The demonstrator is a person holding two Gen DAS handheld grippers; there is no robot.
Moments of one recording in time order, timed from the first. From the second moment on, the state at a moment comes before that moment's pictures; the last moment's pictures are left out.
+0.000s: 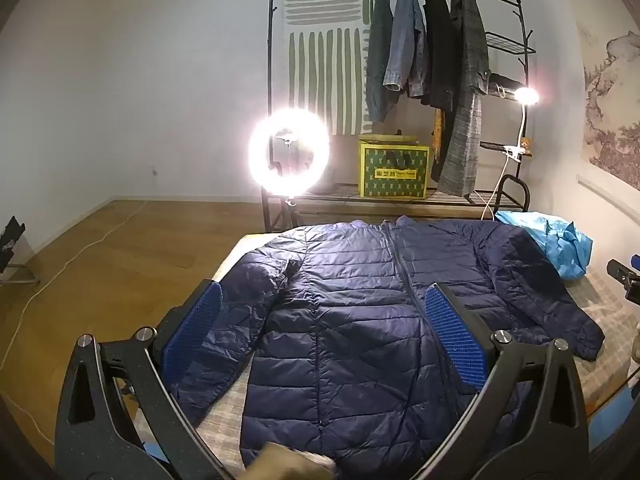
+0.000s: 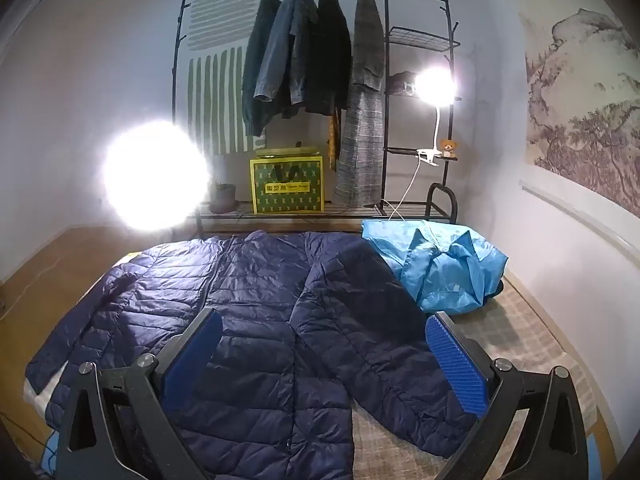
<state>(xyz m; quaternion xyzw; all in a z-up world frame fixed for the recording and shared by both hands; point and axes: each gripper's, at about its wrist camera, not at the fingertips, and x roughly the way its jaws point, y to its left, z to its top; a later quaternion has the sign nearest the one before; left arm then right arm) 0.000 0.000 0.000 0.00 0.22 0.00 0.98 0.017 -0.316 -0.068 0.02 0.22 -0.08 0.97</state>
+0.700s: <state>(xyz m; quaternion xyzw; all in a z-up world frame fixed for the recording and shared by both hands) 0.004 0.004 -0.006 -0.01 0.22 0.01 0.98 0.016 -0.315 -0.068 0.01 0.21 -0.08 0.97</state>
